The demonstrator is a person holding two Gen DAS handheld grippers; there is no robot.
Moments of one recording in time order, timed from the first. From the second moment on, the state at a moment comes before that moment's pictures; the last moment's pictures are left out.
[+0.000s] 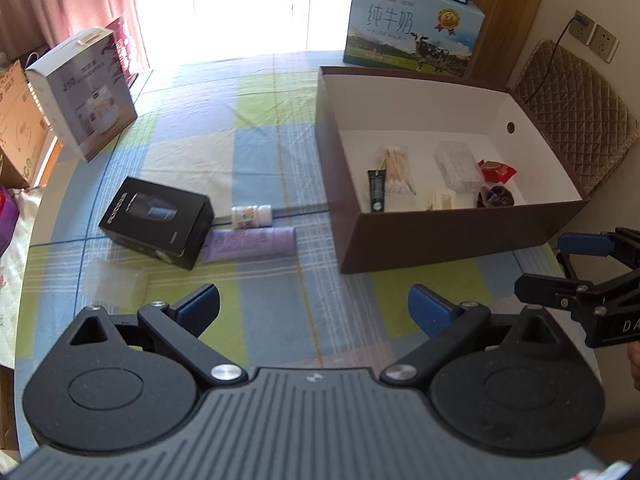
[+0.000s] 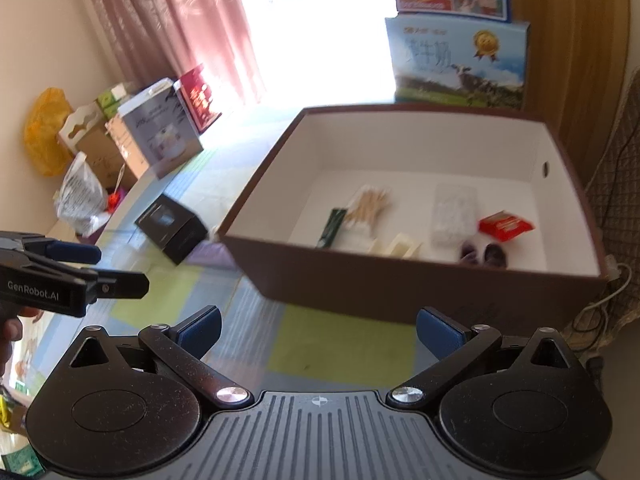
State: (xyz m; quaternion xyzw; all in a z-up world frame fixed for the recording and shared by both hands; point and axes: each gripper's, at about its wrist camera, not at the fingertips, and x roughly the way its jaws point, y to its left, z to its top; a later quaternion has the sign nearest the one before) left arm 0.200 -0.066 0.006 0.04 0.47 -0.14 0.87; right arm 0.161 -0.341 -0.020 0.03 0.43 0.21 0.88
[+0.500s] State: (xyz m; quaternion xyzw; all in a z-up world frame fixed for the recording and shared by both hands) left arm 0.184 0.000 -0.011 0.03 0.50 -0.10 0.86; right arm 0.145 -0.279 -0.037 0.02 0.45 0.25 0.86
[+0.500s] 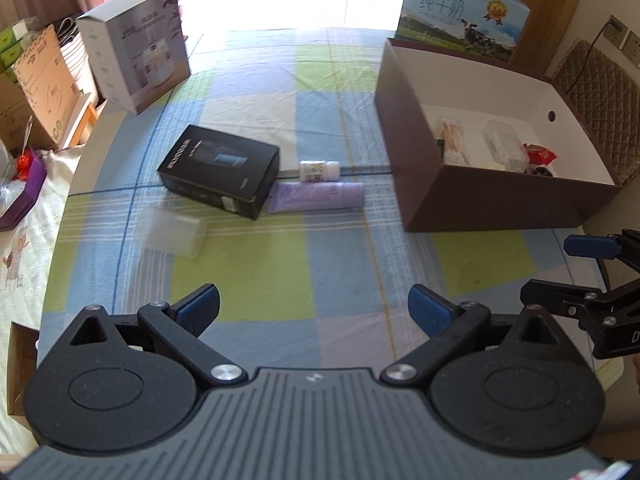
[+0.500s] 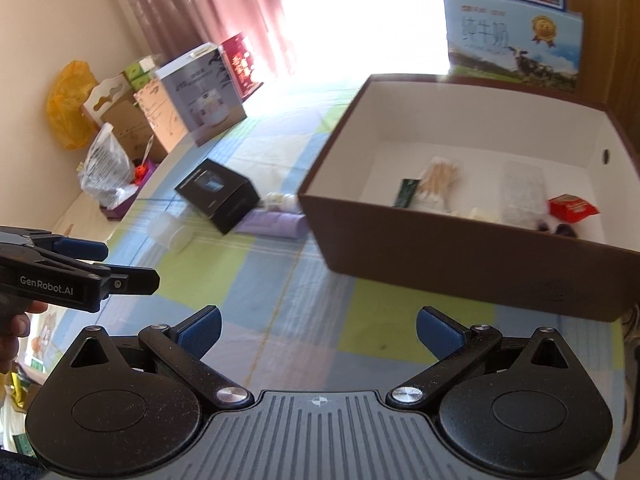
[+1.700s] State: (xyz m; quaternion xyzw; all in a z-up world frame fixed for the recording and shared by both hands) left arm 0.228 0.118 -0.047 0.03 0.51 -0.06 0.86; right arm 0.187 -0.128 -0.078 -0.09 0.43 0.30 0.85
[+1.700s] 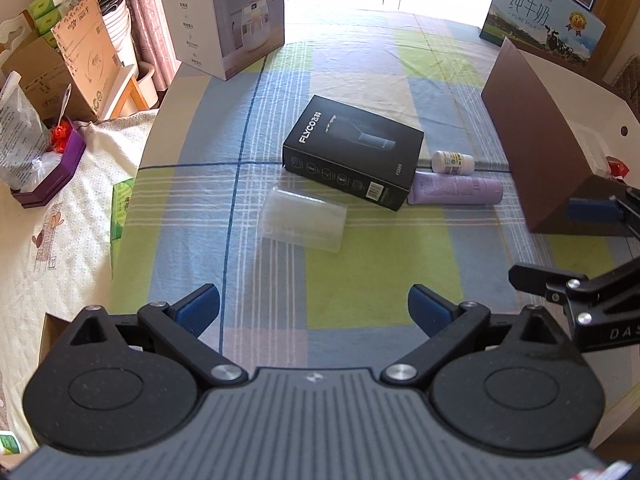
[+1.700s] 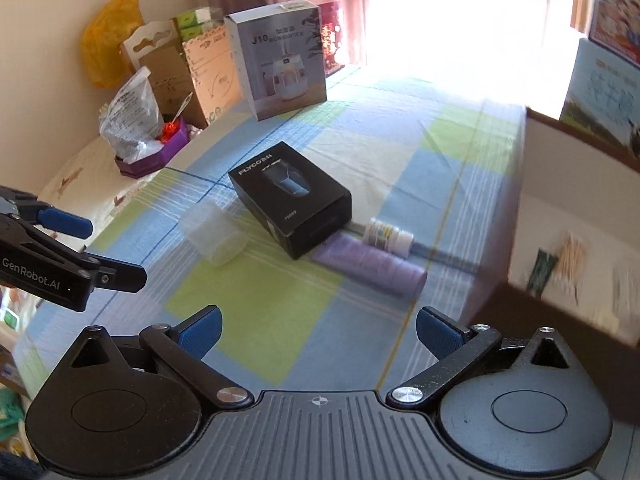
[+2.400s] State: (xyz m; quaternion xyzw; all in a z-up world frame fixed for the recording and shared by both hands) left arm 0.292 0.128 -0.093 0.03 0.54 -0.06 0.84; right arm 0.296 -0.082 -0.138 -0.25 0.50 0.32 0.76
